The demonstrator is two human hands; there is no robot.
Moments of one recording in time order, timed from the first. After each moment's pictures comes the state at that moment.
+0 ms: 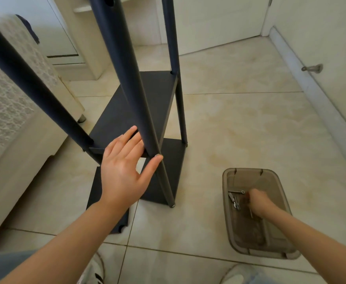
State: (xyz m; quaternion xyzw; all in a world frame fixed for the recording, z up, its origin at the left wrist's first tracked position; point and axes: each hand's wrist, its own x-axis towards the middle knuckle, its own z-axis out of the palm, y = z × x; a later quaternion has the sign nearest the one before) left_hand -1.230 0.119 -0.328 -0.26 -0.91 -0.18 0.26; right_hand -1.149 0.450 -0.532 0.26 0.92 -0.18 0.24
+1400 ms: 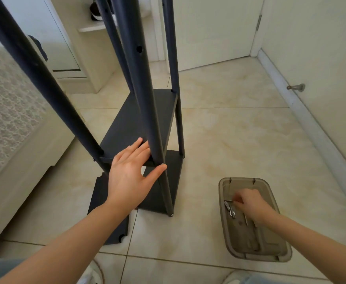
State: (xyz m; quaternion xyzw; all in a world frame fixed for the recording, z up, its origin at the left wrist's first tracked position) left_hand -1.238 0.111 -0.323 -0.23 -0.93 -0.22 0.15; right_hand -1.143 0.427 -0.464 0.15 0.96 -0.21 0.15
